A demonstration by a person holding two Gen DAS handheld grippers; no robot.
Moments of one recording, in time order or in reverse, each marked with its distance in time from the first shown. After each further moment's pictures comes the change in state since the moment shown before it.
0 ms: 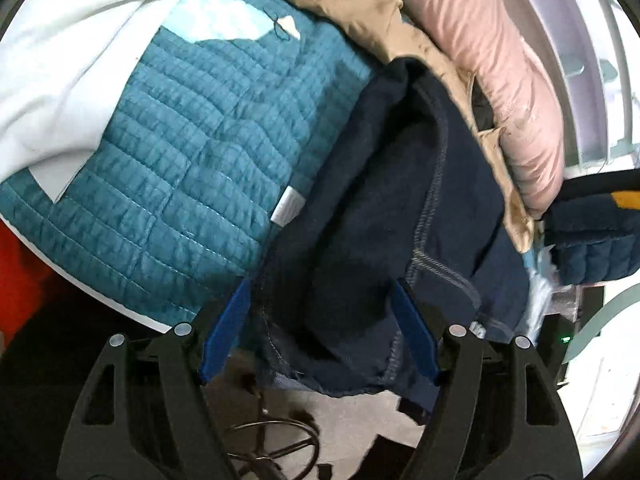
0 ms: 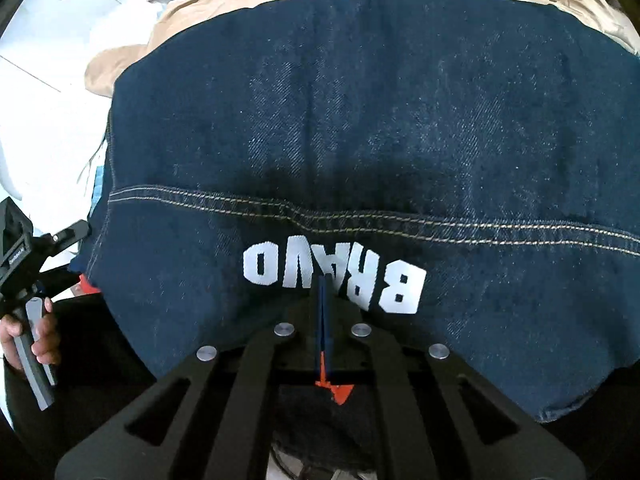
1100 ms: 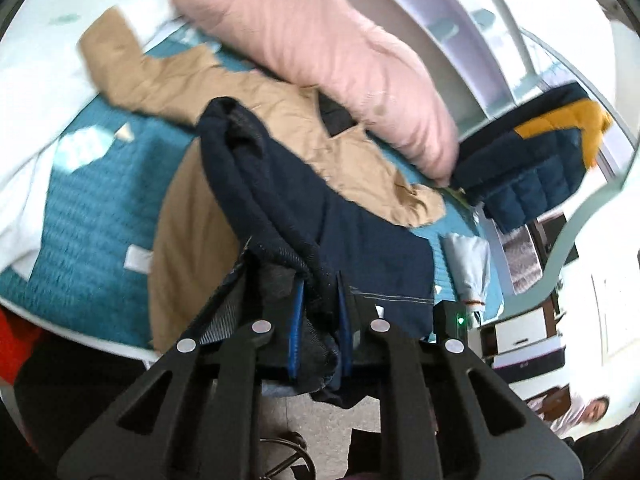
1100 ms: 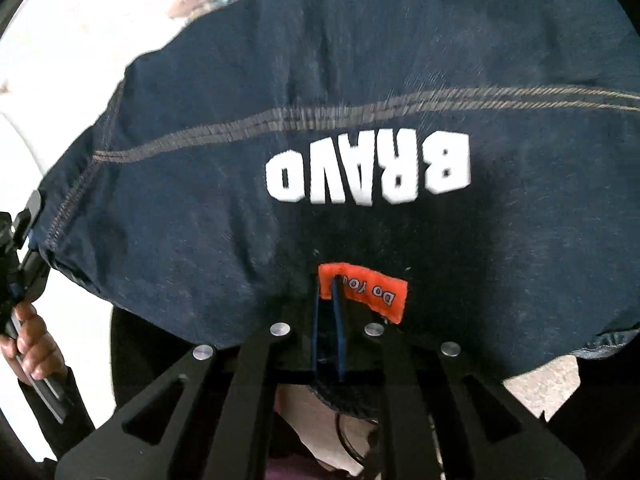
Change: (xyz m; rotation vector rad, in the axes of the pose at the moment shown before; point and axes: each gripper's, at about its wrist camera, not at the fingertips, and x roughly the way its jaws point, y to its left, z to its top) left arm -0.090 -0.139 -0.041 0.337 -0.137 -0.213; right arm -0.028 -0.054 -0.036 0.118 0.021 0.278
